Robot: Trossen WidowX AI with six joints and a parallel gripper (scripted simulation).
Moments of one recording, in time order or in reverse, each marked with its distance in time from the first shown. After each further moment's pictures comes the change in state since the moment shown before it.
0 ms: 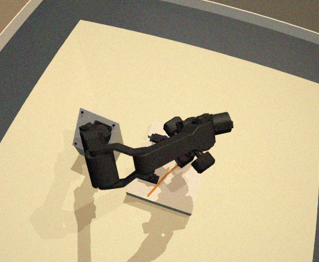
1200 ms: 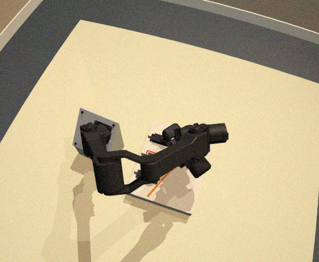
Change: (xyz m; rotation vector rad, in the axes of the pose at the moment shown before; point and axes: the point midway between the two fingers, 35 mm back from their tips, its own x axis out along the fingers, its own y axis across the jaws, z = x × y) arm 0.044 0.000 -0.004 0.002 0.012 -0.001
